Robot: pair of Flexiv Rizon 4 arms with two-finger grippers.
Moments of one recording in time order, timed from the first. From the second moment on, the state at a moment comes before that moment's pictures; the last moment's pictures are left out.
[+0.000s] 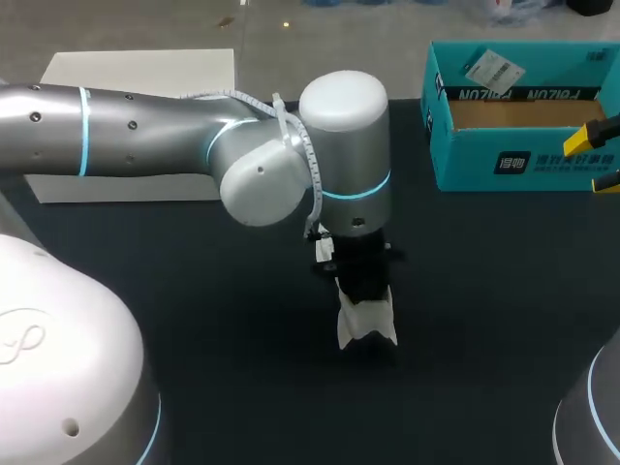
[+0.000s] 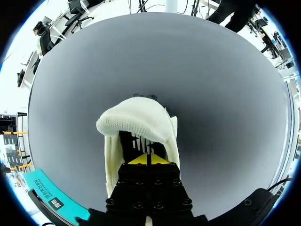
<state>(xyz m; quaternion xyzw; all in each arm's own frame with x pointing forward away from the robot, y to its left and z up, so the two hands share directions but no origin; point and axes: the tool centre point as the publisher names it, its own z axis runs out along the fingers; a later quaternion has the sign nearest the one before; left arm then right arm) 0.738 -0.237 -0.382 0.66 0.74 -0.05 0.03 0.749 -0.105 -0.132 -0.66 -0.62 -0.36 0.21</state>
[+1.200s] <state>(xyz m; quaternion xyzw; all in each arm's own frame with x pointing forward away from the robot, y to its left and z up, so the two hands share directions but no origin) 0.782 -0.240 -0.394 0.68 0.73 -0.01 0.05 0.749 -0.105 -0.132 -0.66 -0.62 -0.36 0.21</state>
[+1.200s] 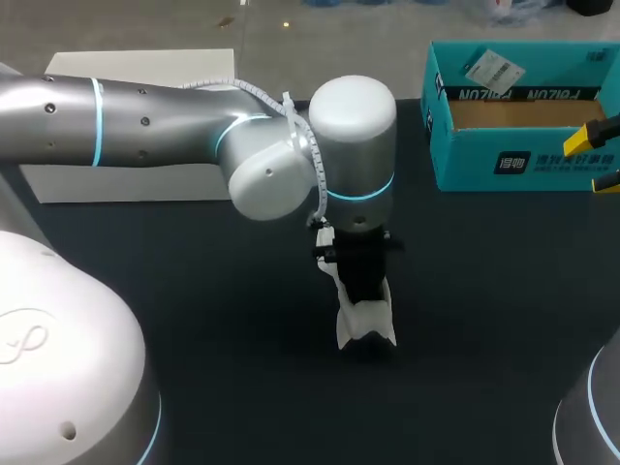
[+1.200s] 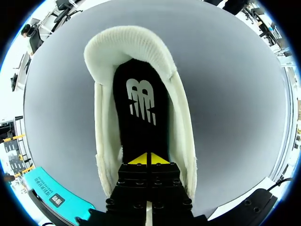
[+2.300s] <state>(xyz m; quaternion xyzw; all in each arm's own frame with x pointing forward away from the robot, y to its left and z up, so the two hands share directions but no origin) 0.749 -0.250 -0.346 0.67 0.74 -0.01 0.07 0.749 -0.105 -0.132 -0.67 -0.62 -0.36 0.21</state>
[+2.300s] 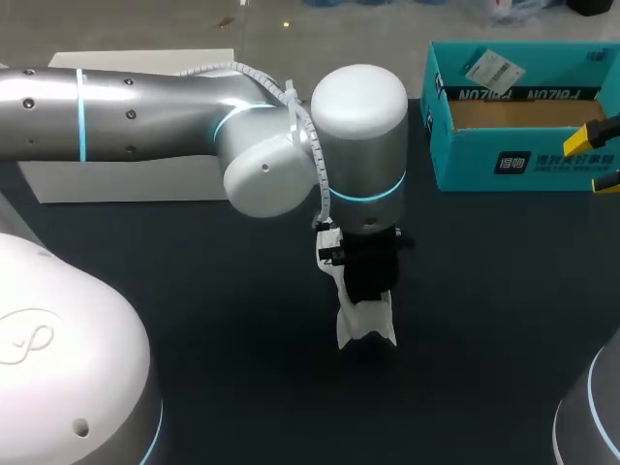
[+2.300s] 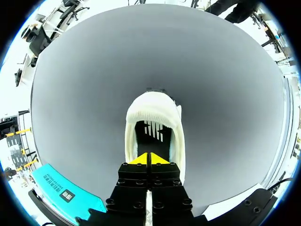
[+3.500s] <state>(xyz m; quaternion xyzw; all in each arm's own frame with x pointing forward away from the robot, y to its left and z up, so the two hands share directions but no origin) 0.781 -0.239 -0.365 0.64 0.75 0.09 0.12 0.749 -0.105 -0.132 -0.67 -0.62 -0.36 0.21</state>
